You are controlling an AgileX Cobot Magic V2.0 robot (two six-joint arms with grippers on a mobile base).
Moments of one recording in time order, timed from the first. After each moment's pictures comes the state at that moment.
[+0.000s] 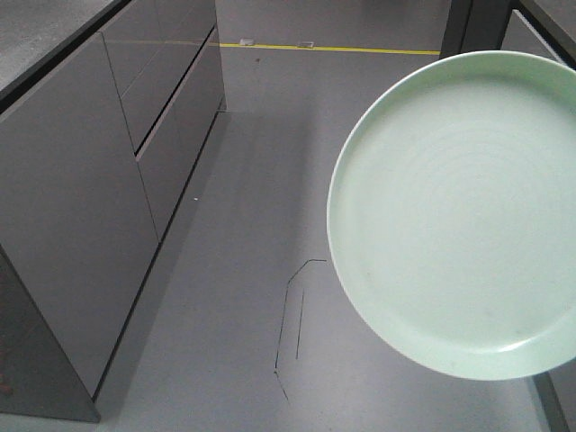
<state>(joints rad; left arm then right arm) 0.03 -0.01 0.03 0.20 0.27 -0.16 -0.23 0.71 -1.11 0.65 1.15 -0.48</state>
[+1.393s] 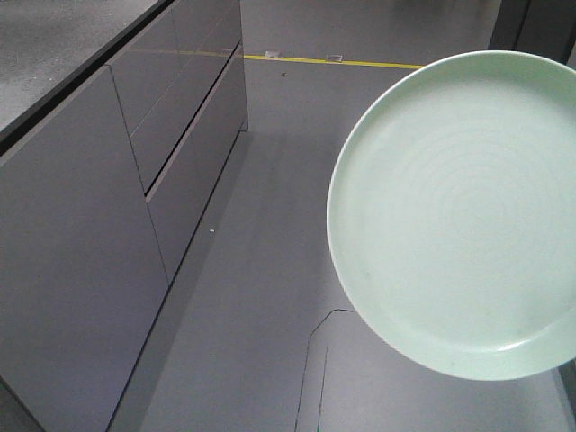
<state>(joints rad) 0.03 -0.01 0.03 0.20 0.27 -0.16 -0.23 0.71 -1.11 0.65 1.15 -0.48</state>
